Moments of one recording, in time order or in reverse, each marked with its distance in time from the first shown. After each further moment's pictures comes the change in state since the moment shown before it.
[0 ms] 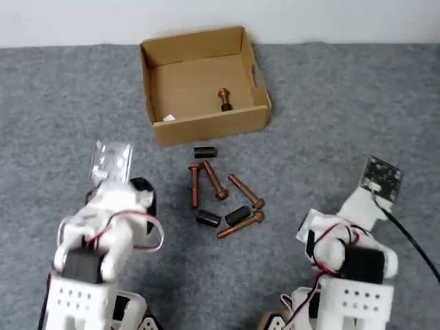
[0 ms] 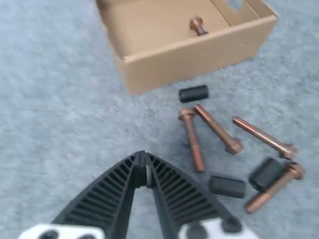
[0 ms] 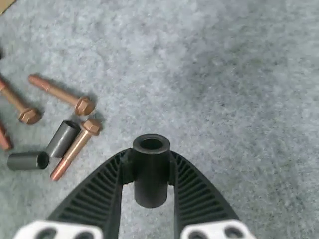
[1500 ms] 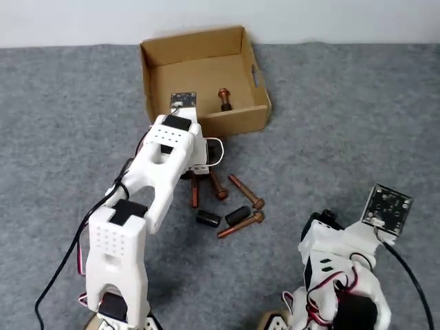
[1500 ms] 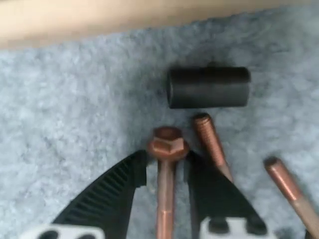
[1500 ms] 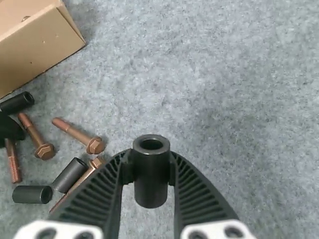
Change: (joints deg) left arm 5.8 102.0 -67.0 8.6 17.8; right arm 1.2 -25.5 9.7 -2.8 4.9
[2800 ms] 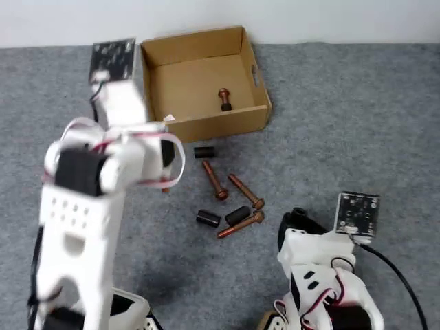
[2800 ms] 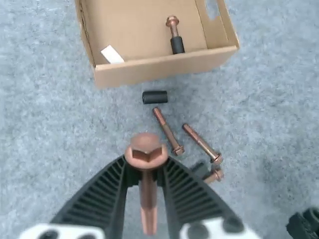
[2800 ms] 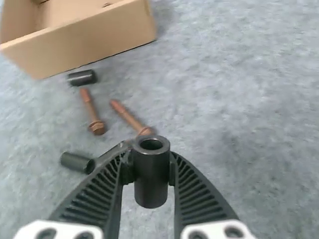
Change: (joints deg) left arm -0.3 -64.6 8.9 21.1 -3.0; right arm -17.8 -8.4 2.8 0.0 0.0
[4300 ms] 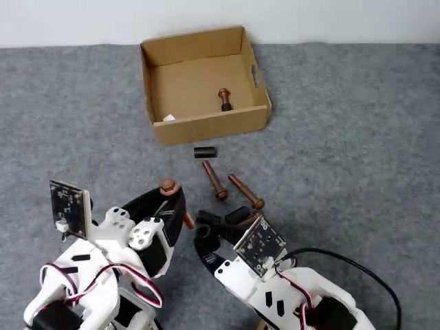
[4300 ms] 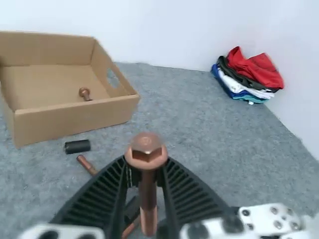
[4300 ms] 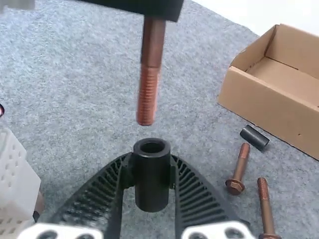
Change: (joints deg) left arm 15.5 -59.7 49.7 -25.0 5.9; right arm -41.8 0.8 6.1 -20.5 17.8
